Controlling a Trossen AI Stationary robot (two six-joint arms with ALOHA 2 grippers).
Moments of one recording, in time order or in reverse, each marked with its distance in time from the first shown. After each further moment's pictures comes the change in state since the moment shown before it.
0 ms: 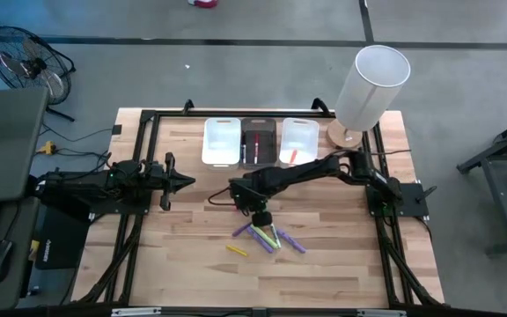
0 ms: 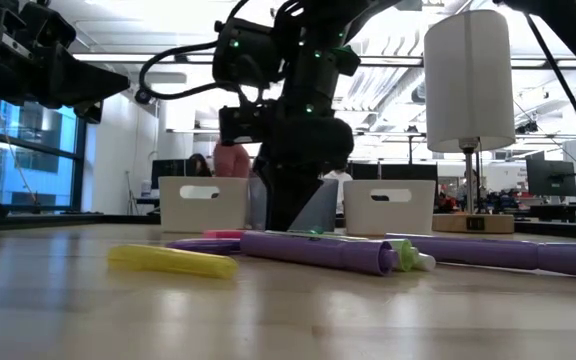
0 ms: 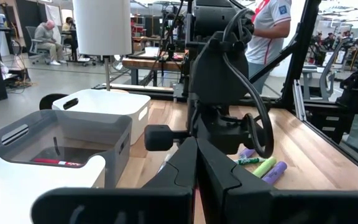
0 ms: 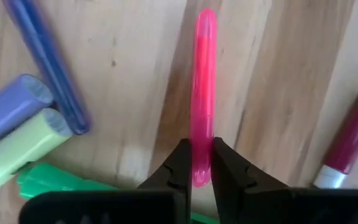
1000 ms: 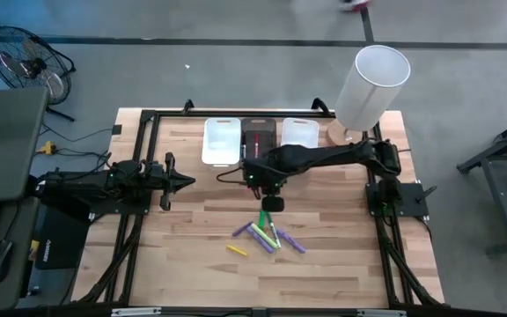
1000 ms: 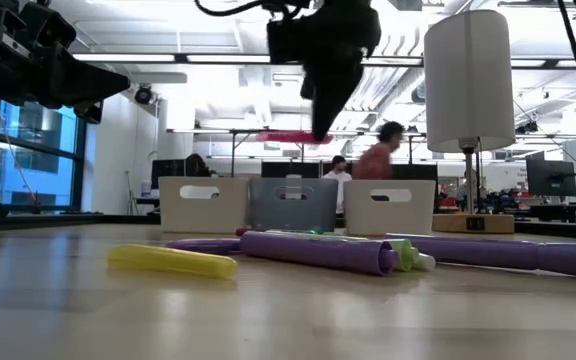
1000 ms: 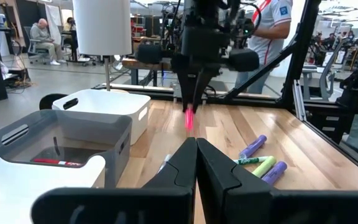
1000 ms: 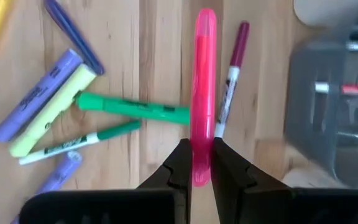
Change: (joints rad) left arm 0.000 0.000 0.000 0.000 0.000 0.000; right arm -0.034 -0.267 0.037 -0.324 0.046 0.171
